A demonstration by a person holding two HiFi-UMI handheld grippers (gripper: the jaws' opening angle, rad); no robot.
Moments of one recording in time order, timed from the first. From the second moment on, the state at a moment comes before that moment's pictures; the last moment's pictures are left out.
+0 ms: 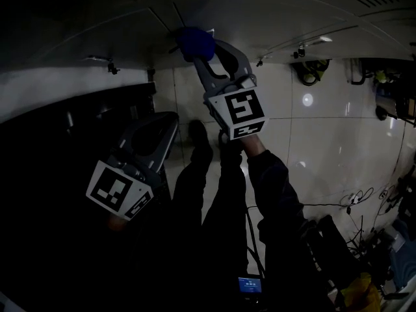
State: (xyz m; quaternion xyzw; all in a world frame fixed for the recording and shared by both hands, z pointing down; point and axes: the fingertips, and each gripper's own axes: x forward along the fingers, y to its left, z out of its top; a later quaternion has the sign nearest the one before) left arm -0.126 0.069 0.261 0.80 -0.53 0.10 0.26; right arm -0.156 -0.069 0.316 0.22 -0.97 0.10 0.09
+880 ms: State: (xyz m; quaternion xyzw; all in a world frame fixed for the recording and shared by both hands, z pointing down) left arm -0.077 0.043 0.265 0.82 -0.49 0.12 0.26; right arm -0.045 -0.142 0.332 0.30 -0.94 0.09 0.11
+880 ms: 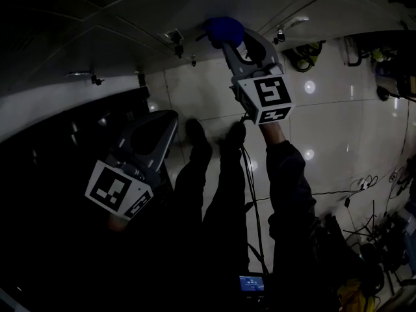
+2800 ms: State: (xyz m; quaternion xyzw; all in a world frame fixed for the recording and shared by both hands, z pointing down) left arm -0.109 0.064 0.271 0.81 -0.50 0.13 0.27; right arm -0.157 -0.078 0.392 0.22 -0.96 0.10 0.12
